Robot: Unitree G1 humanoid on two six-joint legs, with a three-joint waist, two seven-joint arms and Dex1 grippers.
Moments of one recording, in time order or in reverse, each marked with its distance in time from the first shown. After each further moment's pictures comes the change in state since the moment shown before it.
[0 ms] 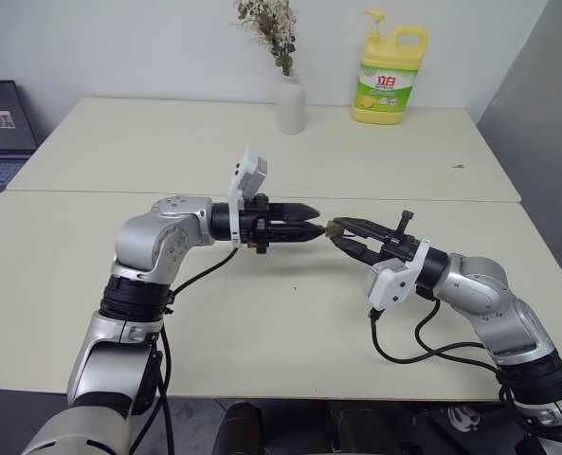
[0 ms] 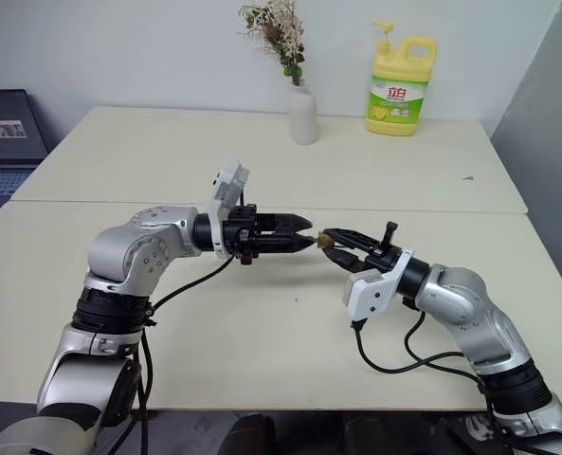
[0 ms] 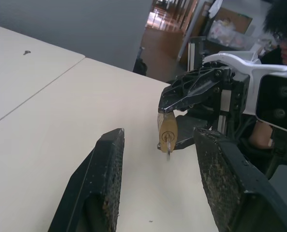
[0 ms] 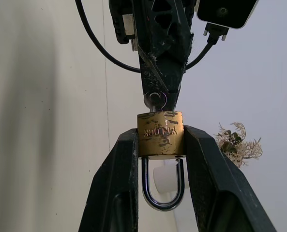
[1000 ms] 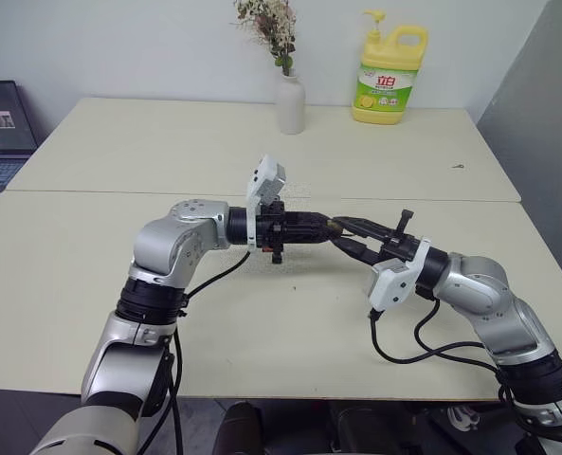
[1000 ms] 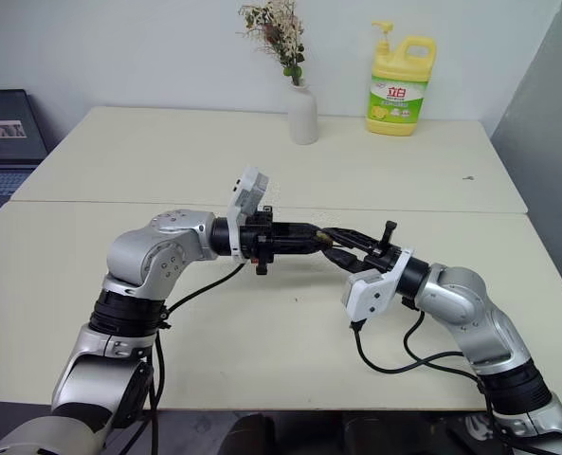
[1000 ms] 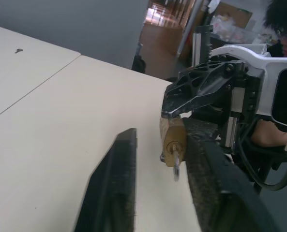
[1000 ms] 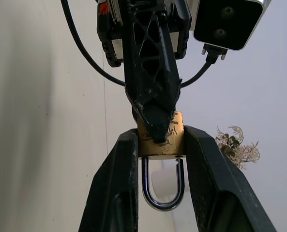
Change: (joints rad) left arm 0.001 -0.062 -0.040 -0.016 0.038 -0.034 0.034; right arm -0.003 0.001 0.001 -0.013 0.008 0.011 0.001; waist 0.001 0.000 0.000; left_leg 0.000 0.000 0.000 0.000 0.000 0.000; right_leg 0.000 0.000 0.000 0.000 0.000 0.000
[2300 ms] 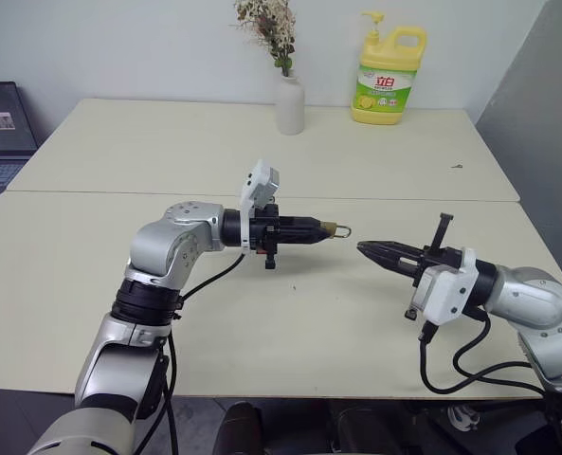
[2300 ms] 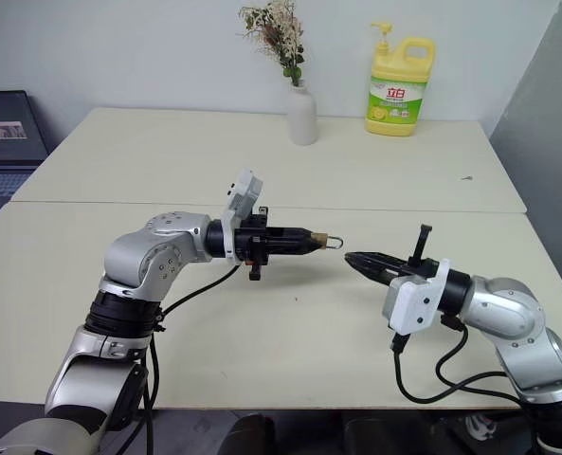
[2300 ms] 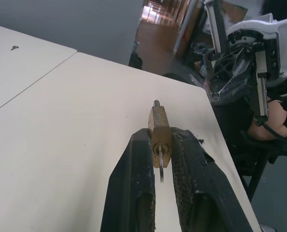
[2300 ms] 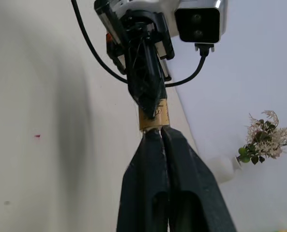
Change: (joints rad) left arm 0.013 0.035 -0.009 0.032 0.013 -0.056 -0.057; right arm 0.117 -0.136 -0.116 -0.181 0.370 0.163 0.204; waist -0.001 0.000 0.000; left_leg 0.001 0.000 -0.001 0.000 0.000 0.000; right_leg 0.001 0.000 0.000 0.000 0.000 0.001
